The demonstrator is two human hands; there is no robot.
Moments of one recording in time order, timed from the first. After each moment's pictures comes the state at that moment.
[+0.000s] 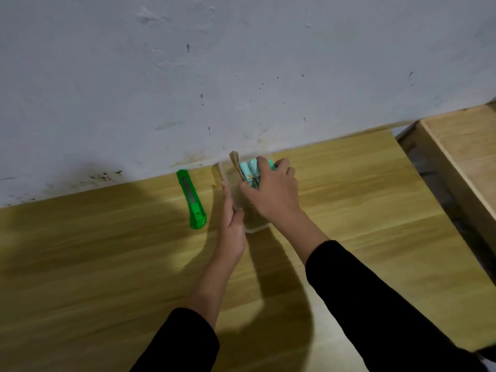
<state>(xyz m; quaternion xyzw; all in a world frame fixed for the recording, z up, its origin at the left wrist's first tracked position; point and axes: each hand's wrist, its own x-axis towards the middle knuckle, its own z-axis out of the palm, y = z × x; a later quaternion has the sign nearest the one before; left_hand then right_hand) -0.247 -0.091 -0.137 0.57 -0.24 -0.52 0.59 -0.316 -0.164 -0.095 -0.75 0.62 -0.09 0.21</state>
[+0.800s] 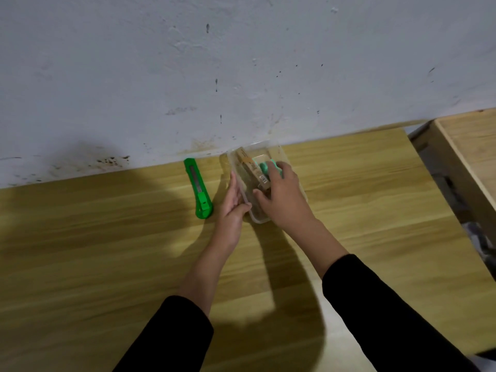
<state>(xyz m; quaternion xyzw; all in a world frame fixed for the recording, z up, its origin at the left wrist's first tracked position) -0.226 -0.089 -0.138 0.55 -0.26 -0.57 0.55 -0.330 -0.148 -0.110 -0.78 0.55 -0.09 0.28</state>
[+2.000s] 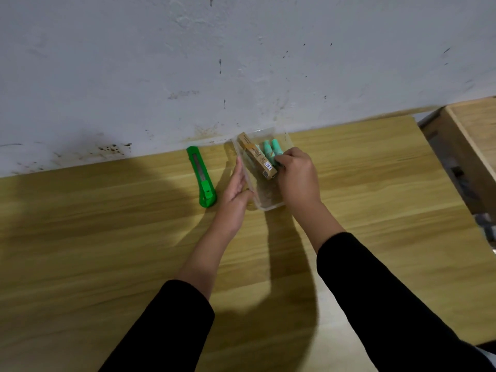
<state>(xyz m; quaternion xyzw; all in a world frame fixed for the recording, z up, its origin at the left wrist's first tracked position) -0.217 -0.091 -0.139 0.58 -0.32 -0.55 0.51 -0.328 -0.170 -0.135 -0.77 0.57 -0.23 0.18</state>
